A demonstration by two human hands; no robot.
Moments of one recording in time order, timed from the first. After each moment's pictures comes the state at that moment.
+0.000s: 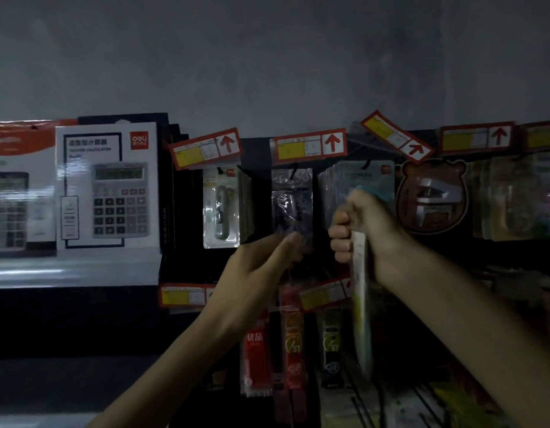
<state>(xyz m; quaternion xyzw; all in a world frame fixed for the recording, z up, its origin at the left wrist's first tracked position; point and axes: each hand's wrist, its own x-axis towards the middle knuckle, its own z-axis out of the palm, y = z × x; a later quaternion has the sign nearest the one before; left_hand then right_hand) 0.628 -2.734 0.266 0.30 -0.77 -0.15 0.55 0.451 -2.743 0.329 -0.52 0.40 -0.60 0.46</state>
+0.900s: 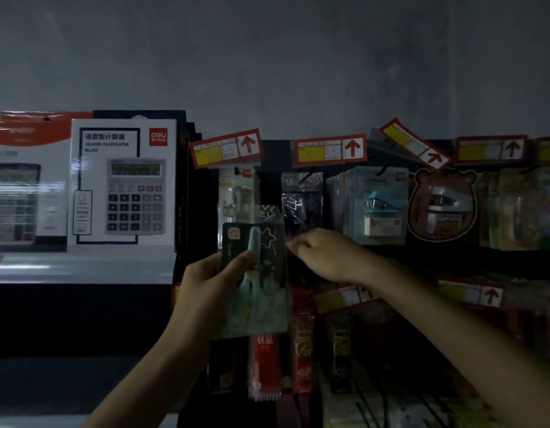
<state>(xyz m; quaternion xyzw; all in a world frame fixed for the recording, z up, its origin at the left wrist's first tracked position) 0.682 -2.722 0.257 0.34 -0.58 -0.37 0.64 0.490 -2.789 0.315 -0.80 0.54 -0.26 0.00</state>
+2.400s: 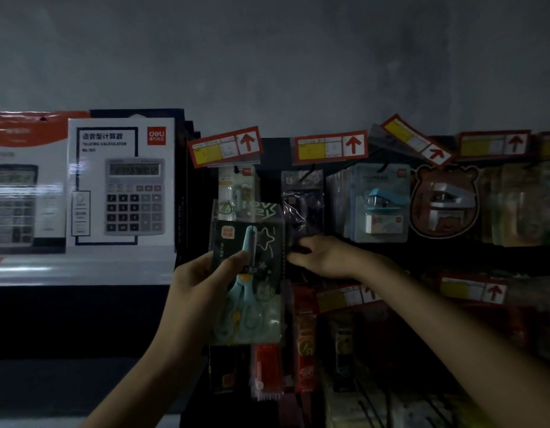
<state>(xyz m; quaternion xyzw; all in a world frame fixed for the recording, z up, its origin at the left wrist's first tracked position) 0.688 -2.710 0.254 0.31 -0.59 -0.35 0.66 0.479 -2.834 0.309 -0.80 0.56 -0.23 0.03</state>
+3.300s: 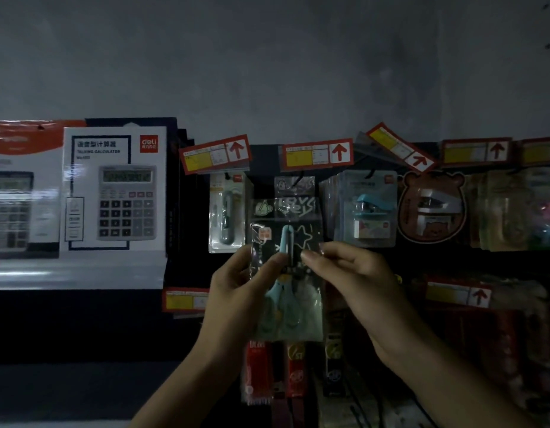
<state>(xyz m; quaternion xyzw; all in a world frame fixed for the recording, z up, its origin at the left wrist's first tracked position) 0.636 -2.713 0.252 0.25 -0.62 -0.35 0.66 0.471 -2.708 0.264 -0.65 0.34 -0.62 0.27</state>
